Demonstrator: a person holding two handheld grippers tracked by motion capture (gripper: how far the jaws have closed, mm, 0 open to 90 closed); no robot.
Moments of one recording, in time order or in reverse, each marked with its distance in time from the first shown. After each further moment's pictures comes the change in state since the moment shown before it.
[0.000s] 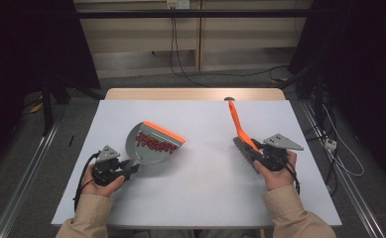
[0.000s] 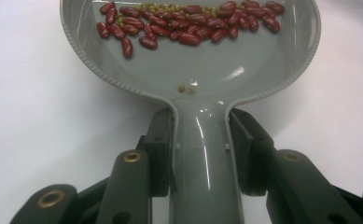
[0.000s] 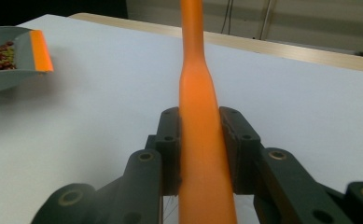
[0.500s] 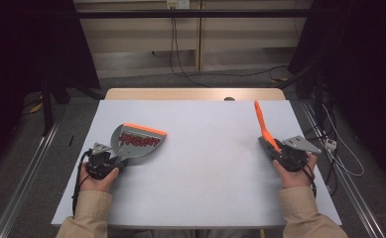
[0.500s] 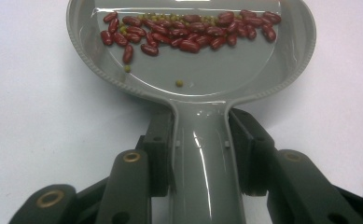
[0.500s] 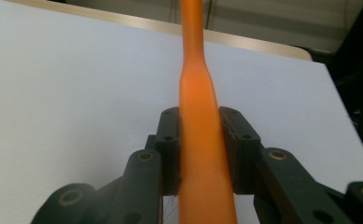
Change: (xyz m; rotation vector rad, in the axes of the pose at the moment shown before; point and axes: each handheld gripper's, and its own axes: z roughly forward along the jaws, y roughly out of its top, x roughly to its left) left arm 0.019 -0.001 0.010 0.030 0.156 -0.133; right arm -0.045 -0.016 -0.017 0.028 -0.209 -0.015
